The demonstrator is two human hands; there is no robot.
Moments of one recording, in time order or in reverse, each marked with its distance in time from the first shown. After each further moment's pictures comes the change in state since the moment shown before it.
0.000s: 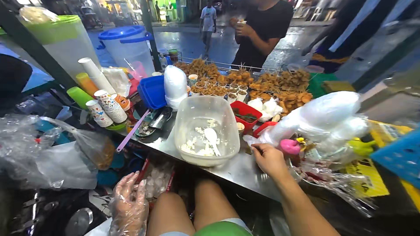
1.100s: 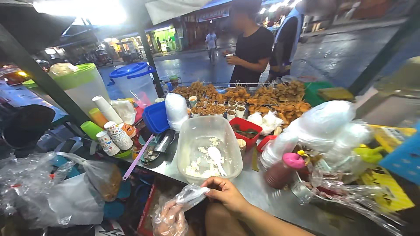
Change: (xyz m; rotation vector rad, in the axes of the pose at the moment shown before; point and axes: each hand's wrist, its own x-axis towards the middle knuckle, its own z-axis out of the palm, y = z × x) left_hand -0.020 0.044 0.060 -0.057 0.085 0.384; right_hand -0.039 -0.098 0.063 1.332 -0.534 -0.182
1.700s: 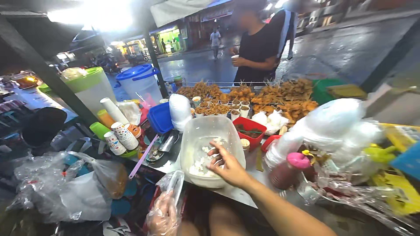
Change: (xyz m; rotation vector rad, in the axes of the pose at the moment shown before) left_hand 0.022 0.005 -0.022 0.061 -0.137 -0.206; right_hand 0.047 -0.044 -0.026 -0.646 0.045 -0.137
